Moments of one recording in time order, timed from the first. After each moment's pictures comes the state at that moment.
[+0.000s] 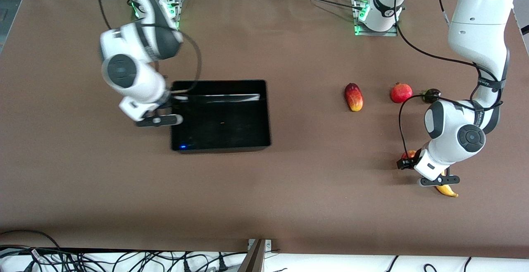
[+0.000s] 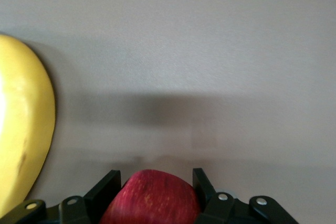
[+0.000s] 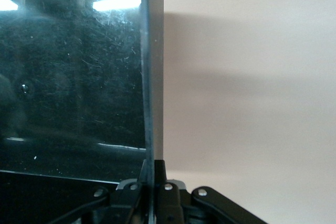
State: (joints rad) left arm 0.04 0.69 -0.01 -1.63 0.05 2.35 -0.10; right arm 0.47 0.34 0.01 -1.76 0.08 1.94 0.39
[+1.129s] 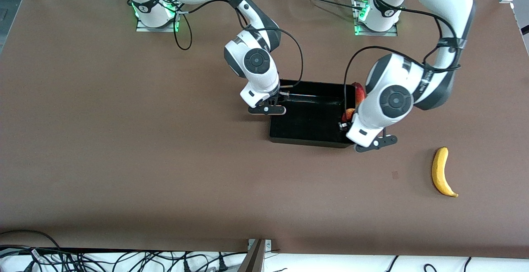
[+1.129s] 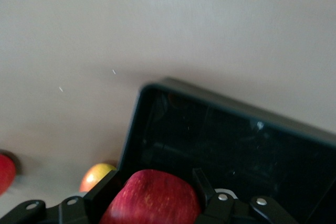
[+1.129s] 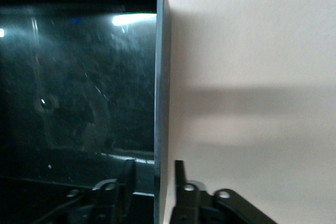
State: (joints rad) left arm -0.21 0.48 -0.18 -1.68 0.05 1.95 -0.67; right arm 0.82 0.72 -0.01 -1.46 0.19 2.24 0.76
